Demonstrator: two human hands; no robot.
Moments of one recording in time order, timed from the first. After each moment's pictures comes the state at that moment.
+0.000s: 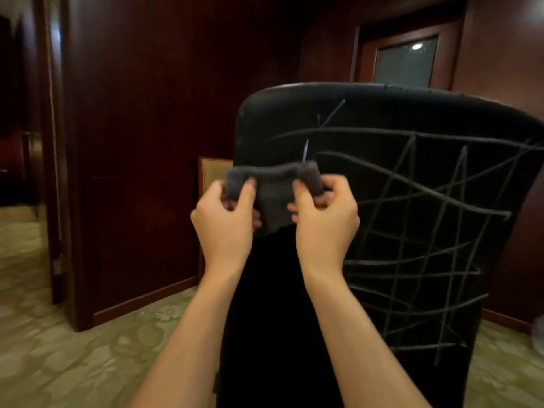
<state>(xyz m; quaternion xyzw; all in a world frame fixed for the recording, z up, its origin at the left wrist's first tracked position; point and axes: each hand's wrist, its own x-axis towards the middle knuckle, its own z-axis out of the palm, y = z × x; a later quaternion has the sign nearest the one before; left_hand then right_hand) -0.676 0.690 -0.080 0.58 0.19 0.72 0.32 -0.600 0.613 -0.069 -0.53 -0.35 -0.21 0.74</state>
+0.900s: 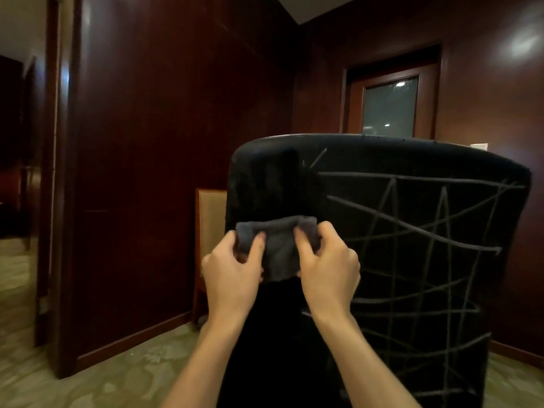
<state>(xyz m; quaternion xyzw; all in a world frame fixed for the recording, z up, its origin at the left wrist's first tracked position) -0.665 0.693 -0.078 0.64 0.19 0.69 0.29 -0.578 0.605 -0.063 -0.67 -0.34 -0.31 0.57</state>
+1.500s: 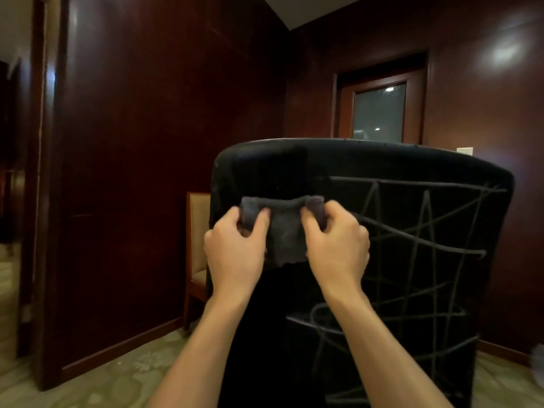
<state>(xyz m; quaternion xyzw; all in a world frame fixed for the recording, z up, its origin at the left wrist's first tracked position) -0.653 0.675 -0.040 0.64 0.18 0.69 0.27 -0.562 0.585 -0.028 -0.66 -0.34 -0.33 0.58</state>
